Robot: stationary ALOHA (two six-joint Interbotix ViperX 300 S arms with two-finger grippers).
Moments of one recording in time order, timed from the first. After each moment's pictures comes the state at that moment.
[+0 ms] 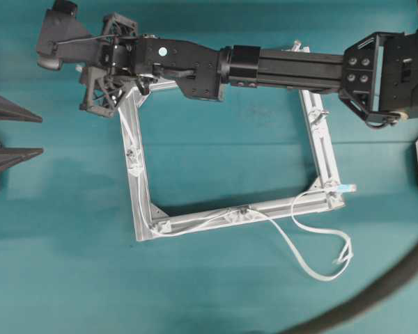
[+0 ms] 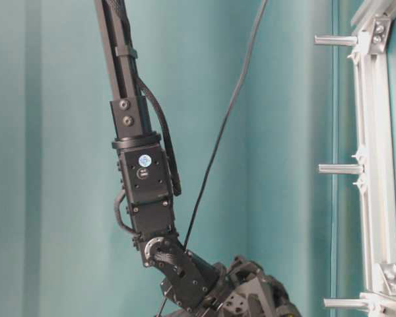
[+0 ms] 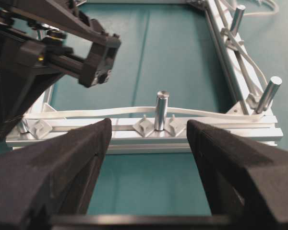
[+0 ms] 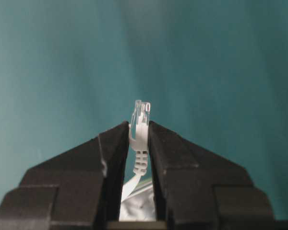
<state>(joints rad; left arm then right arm) 0.10 -1.35 1.43 -0.05 0.17 0.03 -0.19 0.78 -0.66 -0.25 0.70 0.17</state>
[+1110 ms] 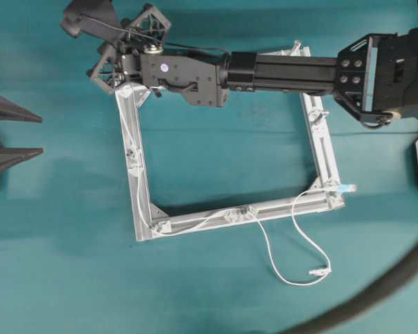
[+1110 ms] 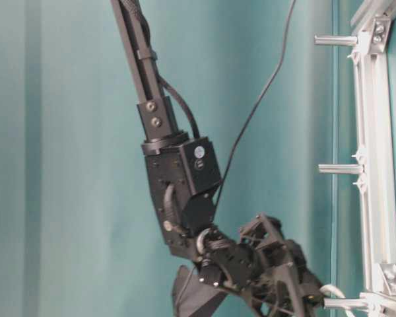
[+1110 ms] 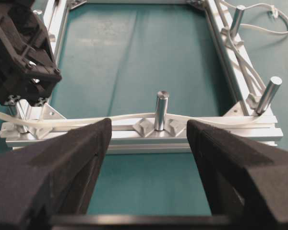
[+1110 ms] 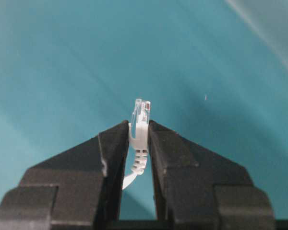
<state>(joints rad) 0.10 -1.35 1.43 -0.05 0.17 0.03 -0.20 0.80 -0.57 -0.71 0.81 0.90</state>
